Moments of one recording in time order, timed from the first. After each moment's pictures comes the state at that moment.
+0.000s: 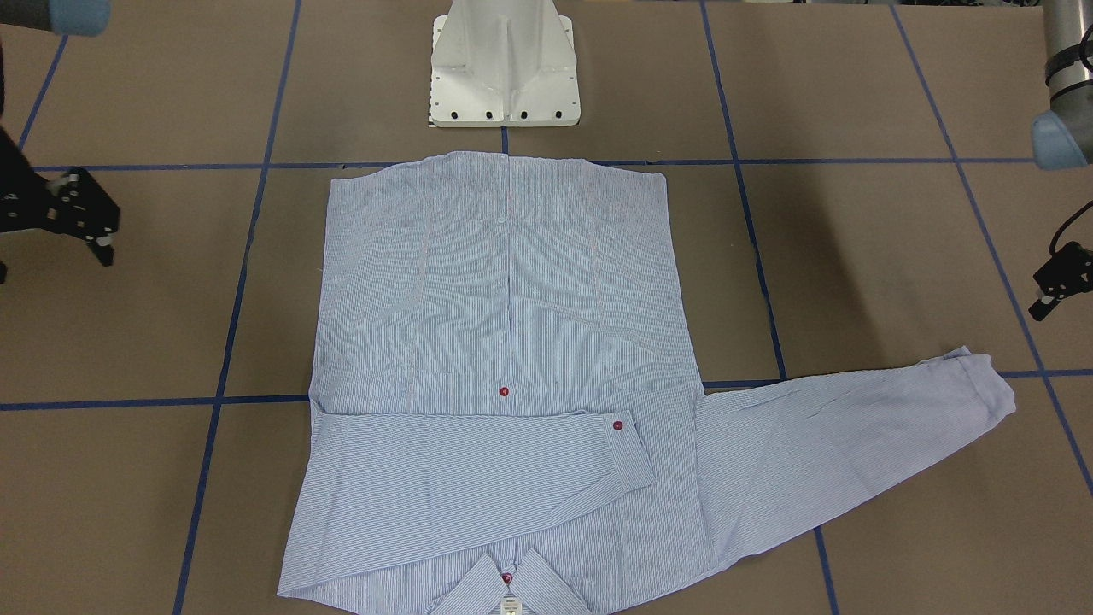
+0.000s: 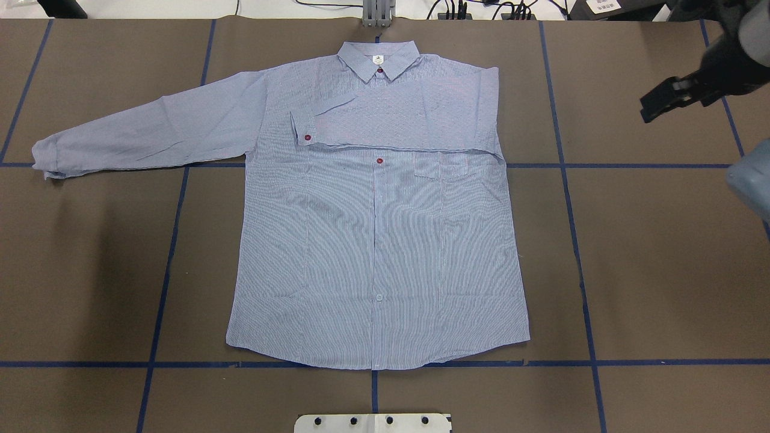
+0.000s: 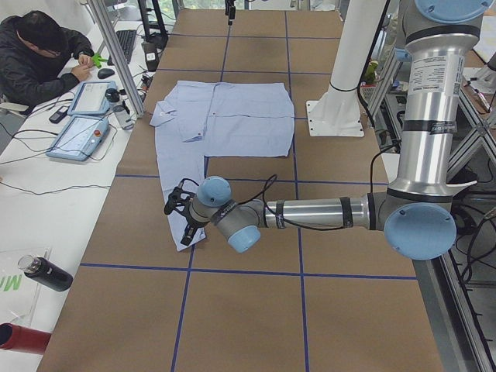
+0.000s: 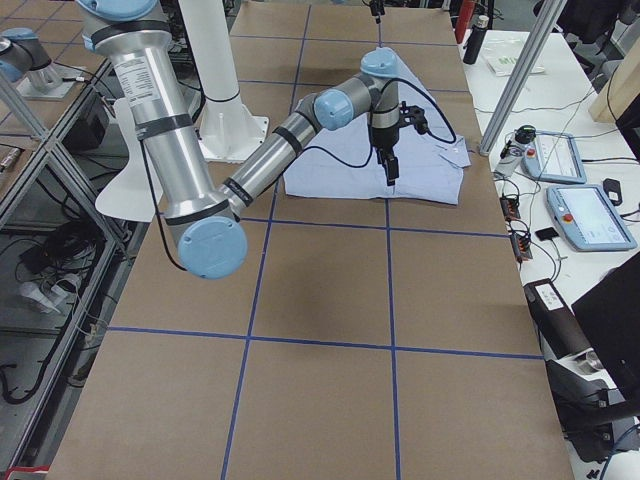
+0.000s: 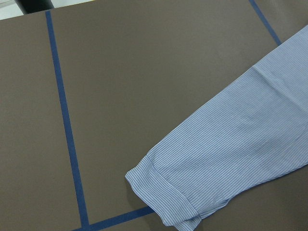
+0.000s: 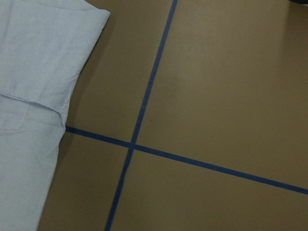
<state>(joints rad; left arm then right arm) -1.30 -1.61 -1.37 -2.56 -2.22 -0.54 1.16 -1.32 2.06 -1.80 2.12 0.36</state>
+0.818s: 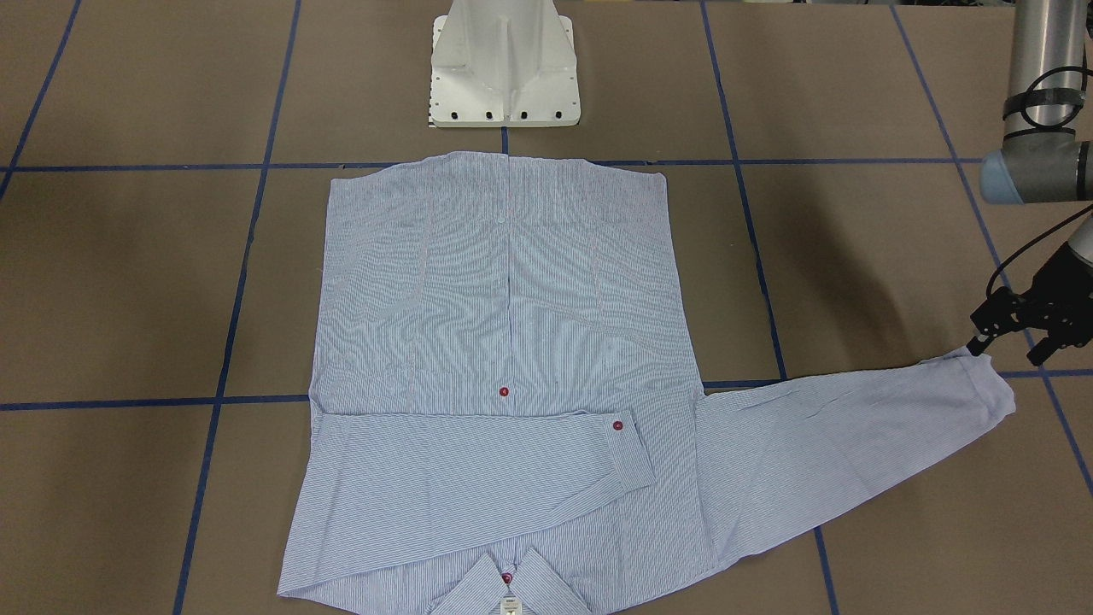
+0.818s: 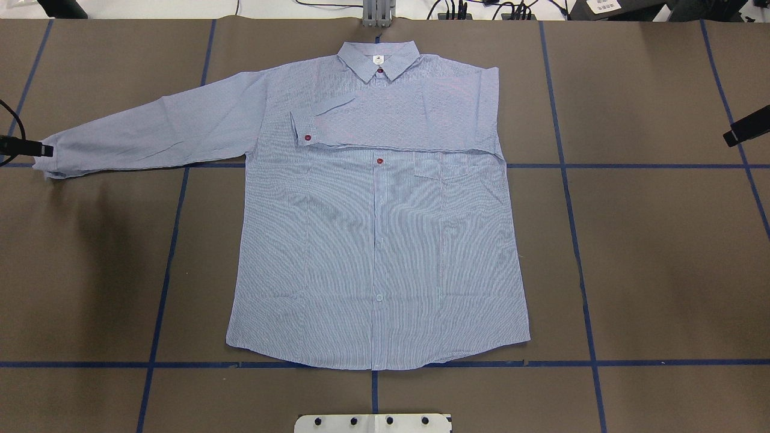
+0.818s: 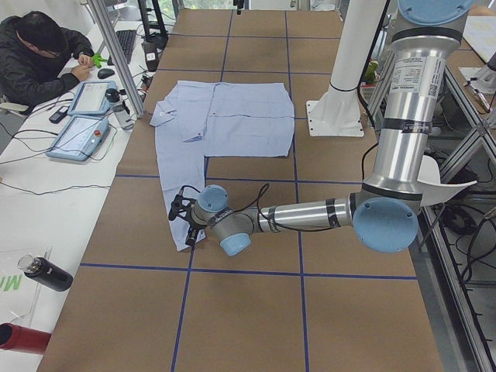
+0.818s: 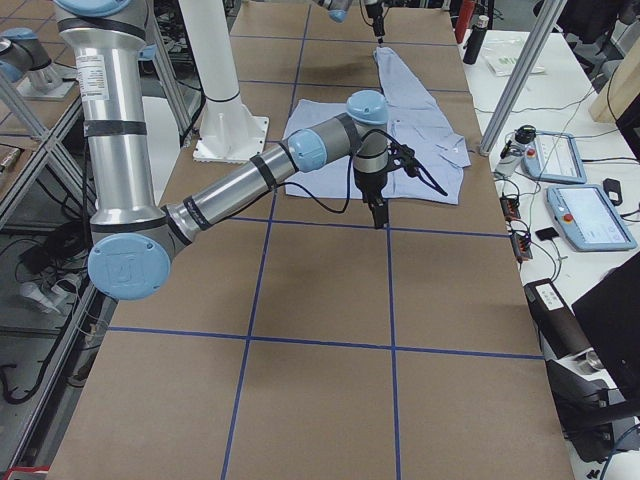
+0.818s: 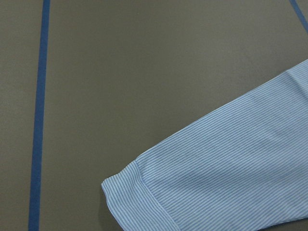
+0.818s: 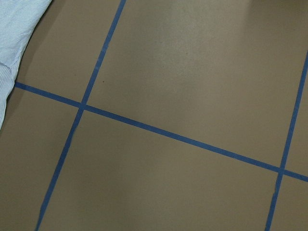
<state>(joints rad) -1.16 -1.69 -1.20 -2.72 -2.14 -0.71 1.26 -1.50 2.06 -1.70 2.19 0.21</state>
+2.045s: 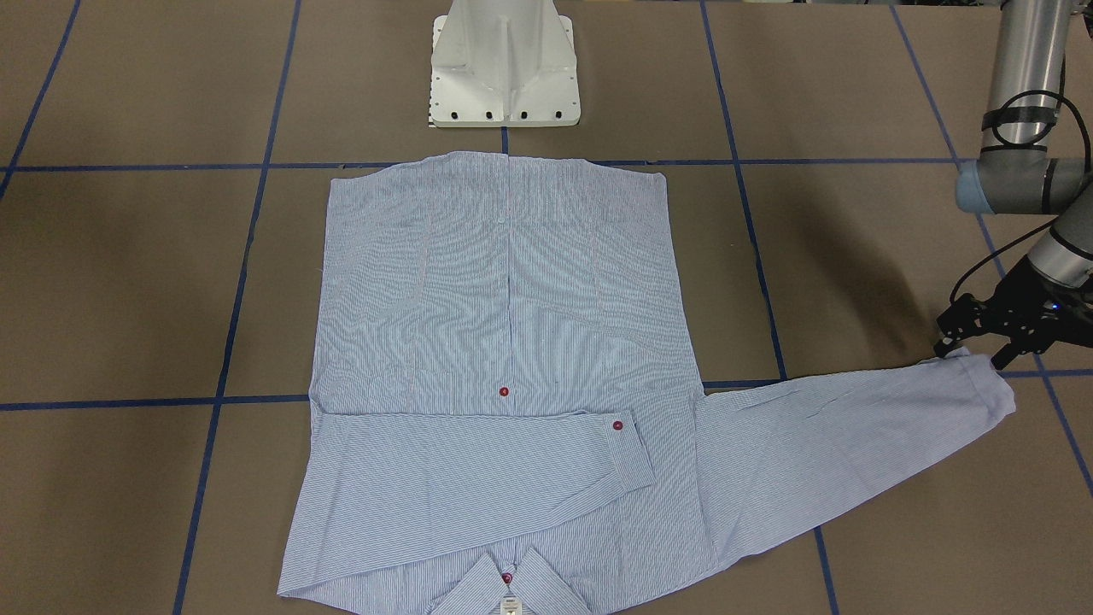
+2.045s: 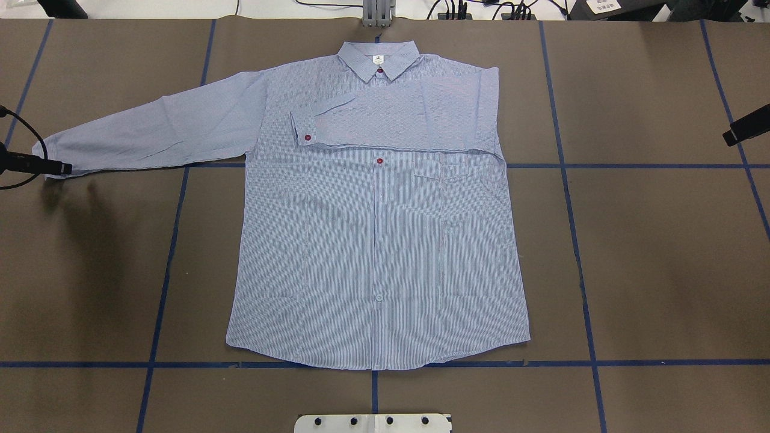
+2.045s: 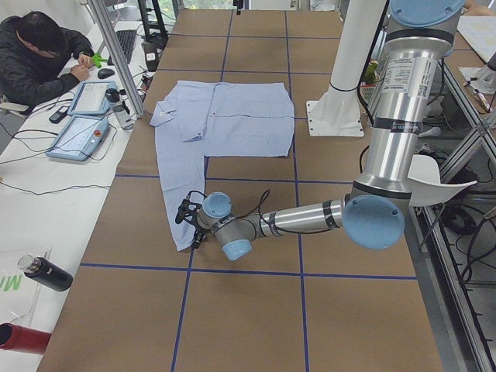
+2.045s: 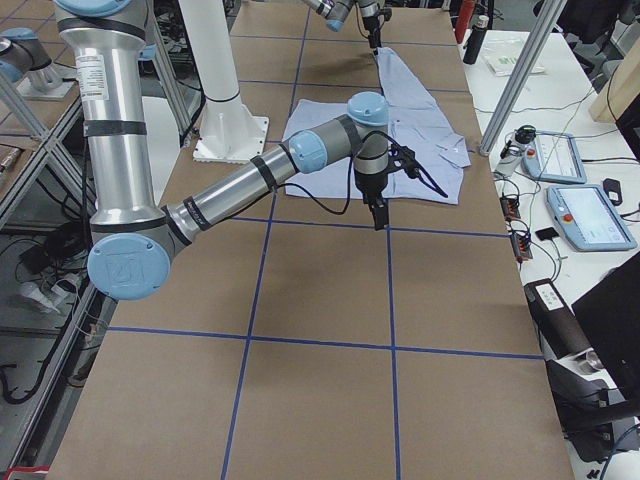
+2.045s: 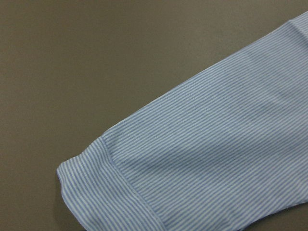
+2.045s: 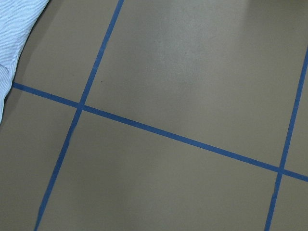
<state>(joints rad) -1.10 -1.71 -1.12 -2.79 -2.11 -0.71 1.26 -1.49 2.06 -1.70 2.19 0.21</state>
